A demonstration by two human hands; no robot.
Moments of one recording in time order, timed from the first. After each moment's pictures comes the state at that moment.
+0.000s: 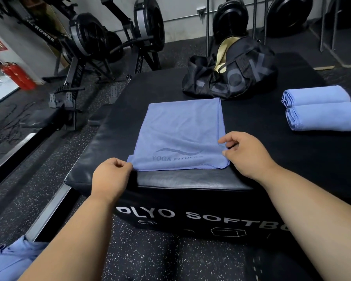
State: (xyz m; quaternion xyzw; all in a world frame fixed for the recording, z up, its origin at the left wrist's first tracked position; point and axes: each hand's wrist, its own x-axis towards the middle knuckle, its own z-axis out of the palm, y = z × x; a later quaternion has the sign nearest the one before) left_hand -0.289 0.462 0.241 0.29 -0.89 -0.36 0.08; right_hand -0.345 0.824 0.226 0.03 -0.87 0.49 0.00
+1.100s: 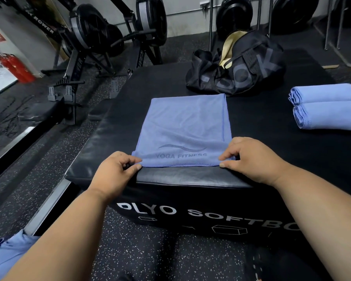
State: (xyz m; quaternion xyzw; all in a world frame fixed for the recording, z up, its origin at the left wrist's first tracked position) left_hand -0.287 0.440 0.234 0.05 -0.96 -0.28 0.06; right_hand -0.343 0.833 0.226 0.20 -0.92 0.34 -0.04
